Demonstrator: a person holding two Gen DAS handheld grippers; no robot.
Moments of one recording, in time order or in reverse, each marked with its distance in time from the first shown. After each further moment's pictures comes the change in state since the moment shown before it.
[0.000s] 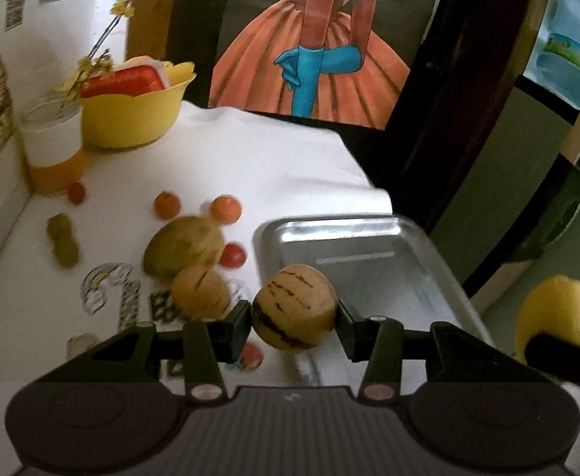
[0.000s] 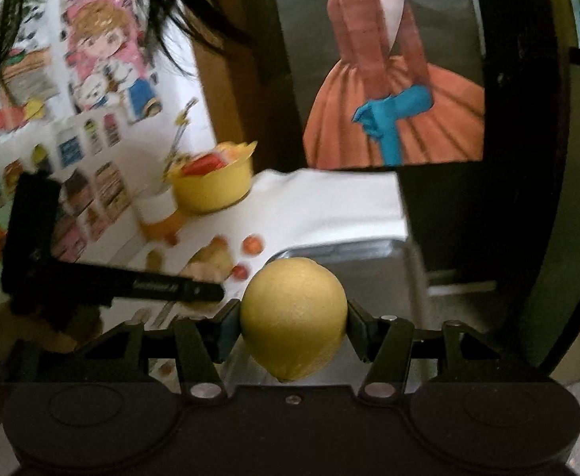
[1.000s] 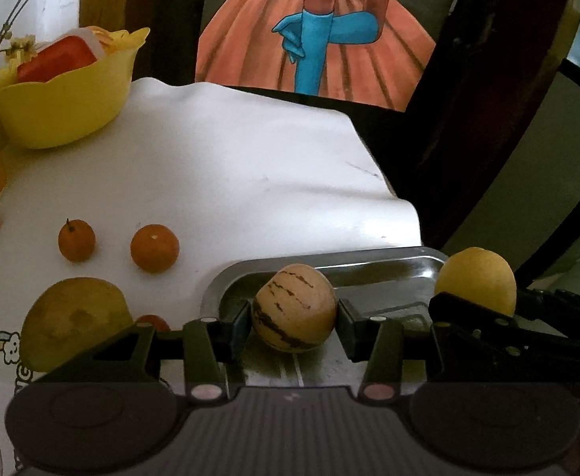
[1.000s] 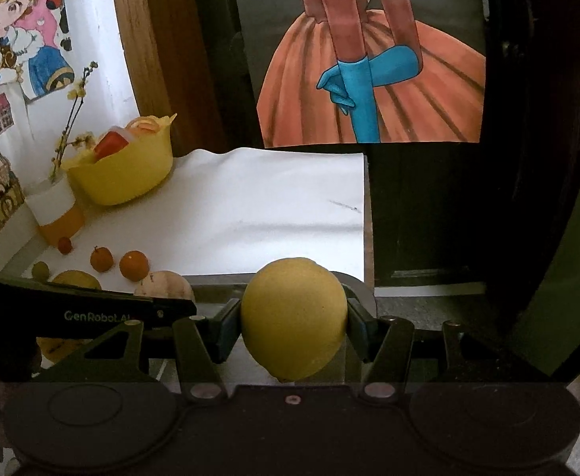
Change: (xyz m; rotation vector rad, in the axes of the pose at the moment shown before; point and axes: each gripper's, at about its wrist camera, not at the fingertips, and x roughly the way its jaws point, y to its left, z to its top) left arm 0.128 -0.027 0.045 -0.026 0.078 0.047; right arm 0.169 -0.081 0.029 -0.033 0.117 -0.060
